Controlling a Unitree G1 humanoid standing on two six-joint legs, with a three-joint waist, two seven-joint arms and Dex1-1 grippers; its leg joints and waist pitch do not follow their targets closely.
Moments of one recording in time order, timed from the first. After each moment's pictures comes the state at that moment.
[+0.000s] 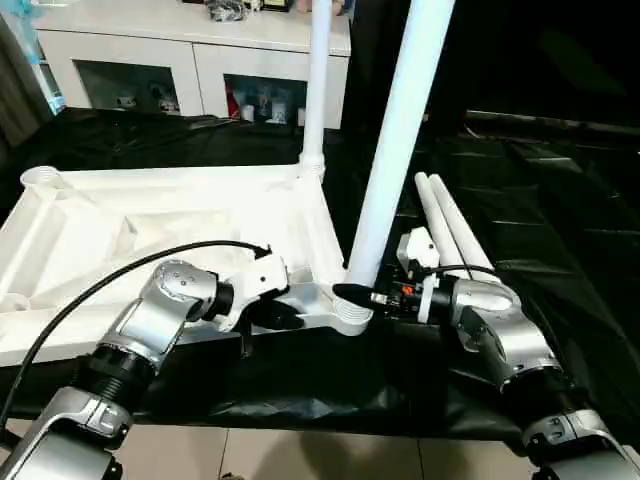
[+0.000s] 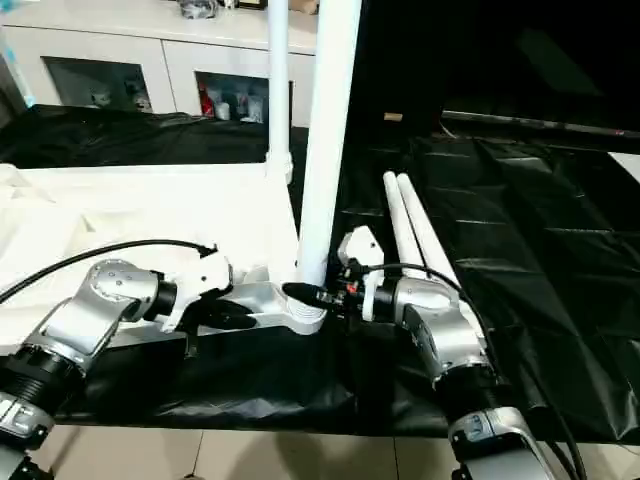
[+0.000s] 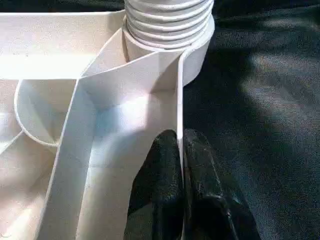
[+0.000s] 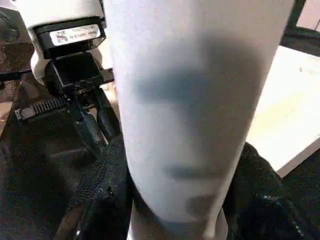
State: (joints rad) left arm -0.53 0.45 -0.33 0.44 0.03 0.20 -1.19; right arm -0.47 -0.25 0.15 0.59 0.23 -0.01 1.08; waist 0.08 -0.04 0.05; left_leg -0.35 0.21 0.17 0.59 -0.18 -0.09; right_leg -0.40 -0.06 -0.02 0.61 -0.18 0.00
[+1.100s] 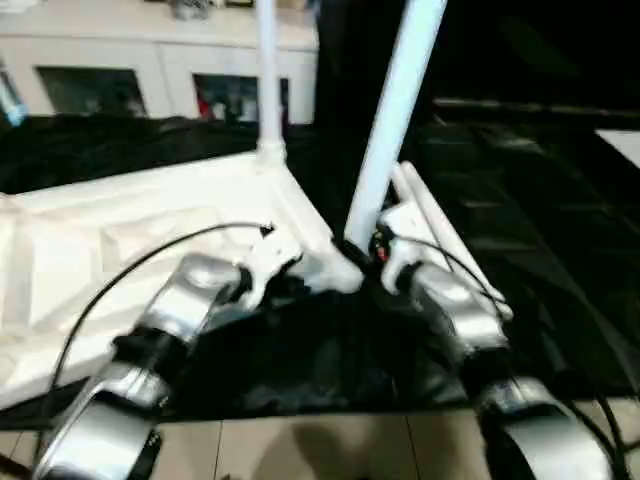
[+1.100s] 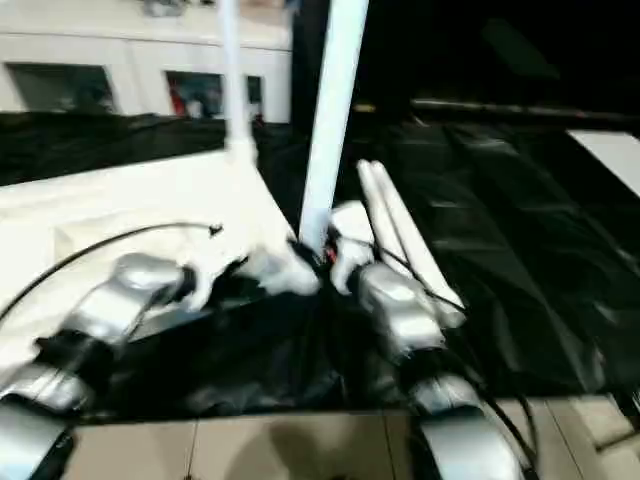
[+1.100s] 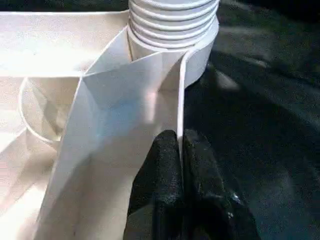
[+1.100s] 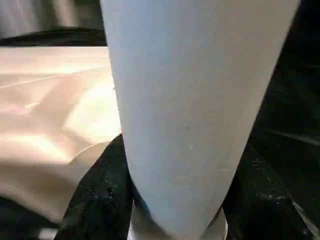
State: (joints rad) left arm -0.70 0.27 -0.27 0.68 0.06 0.35 -0.81; right arm -0.71 -0.03 0.06 0.95 0.14 -0.09 0.37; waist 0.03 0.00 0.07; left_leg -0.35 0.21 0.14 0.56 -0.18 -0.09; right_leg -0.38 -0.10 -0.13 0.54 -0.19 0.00
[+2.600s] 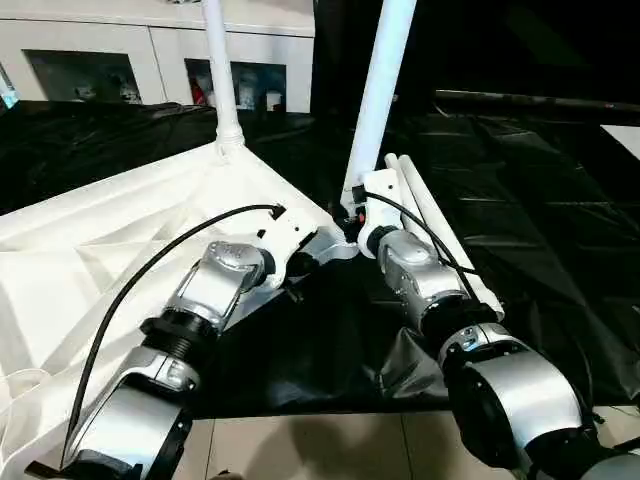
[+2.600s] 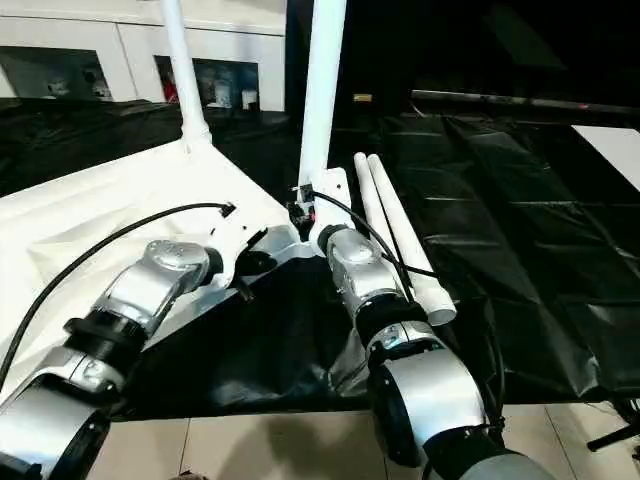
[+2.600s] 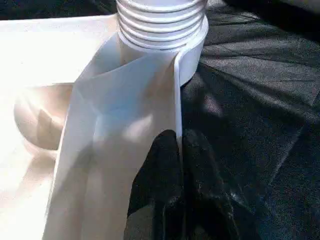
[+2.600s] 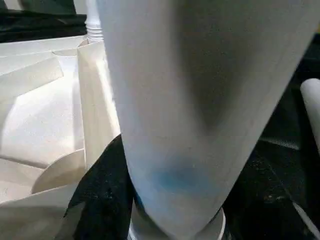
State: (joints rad) left arm -0.72 0.23 -0.26 0.62 0.07 0.46 -0.69; right arm -0.91 0.03 -0.03 1.16 0.07 -0.06 0.20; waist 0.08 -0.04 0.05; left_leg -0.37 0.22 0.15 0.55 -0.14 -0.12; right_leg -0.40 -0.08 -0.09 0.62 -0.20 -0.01
